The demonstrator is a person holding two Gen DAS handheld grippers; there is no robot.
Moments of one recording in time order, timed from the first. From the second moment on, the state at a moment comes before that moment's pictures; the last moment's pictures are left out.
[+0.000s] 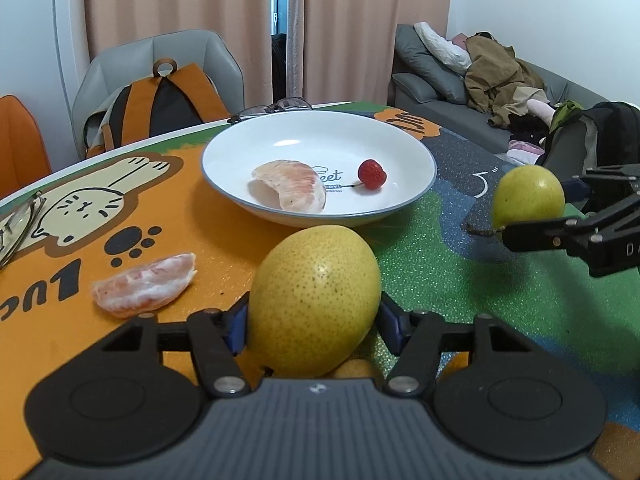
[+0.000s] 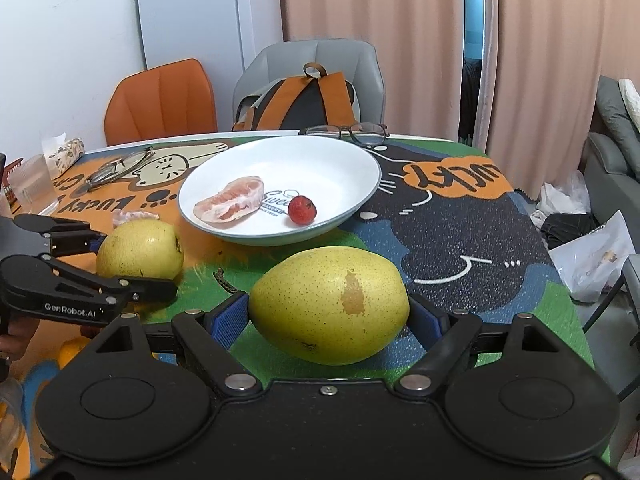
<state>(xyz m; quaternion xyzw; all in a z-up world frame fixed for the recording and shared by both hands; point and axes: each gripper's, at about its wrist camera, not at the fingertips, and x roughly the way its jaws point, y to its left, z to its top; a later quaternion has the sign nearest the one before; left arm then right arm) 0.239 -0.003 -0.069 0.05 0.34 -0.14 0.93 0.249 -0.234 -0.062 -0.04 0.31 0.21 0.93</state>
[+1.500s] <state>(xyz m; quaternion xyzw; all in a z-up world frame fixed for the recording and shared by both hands) 0.261 -0.004 -0.023 0.02 0.28 -0.13 0.95 0.362 -0.178 -0.051 -0.05 0.30 0.23 0.93</state>
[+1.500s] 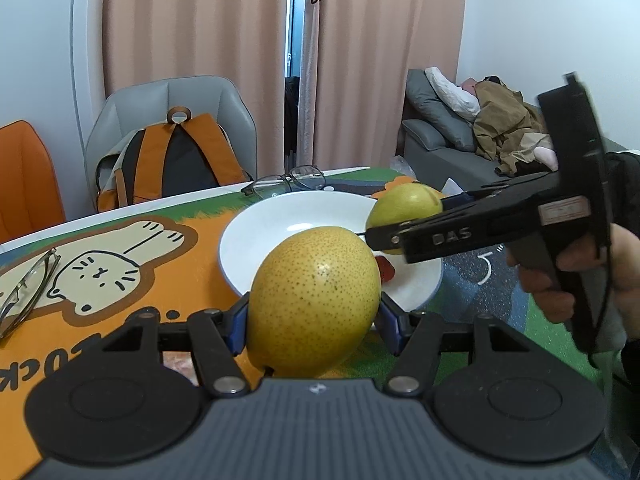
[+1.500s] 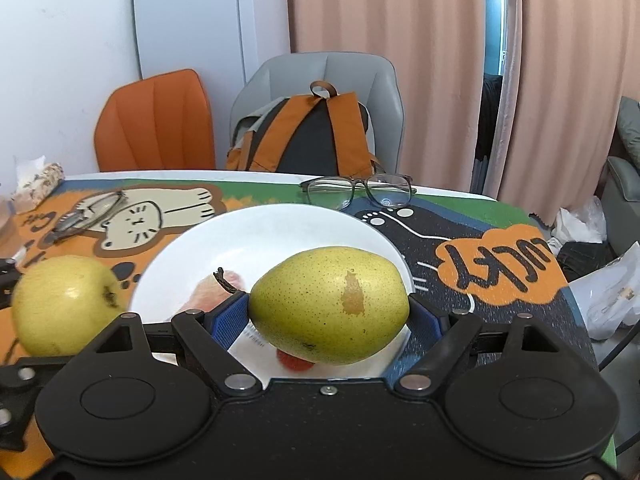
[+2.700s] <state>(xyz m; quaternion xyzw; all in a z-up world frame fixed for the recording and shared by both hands) 0.290 -0.008 -0.022 0.00 0.29 -0.13 0.95 0.318 -0.197 -0.039 -0.12 0.26 0.25 0.93</state>
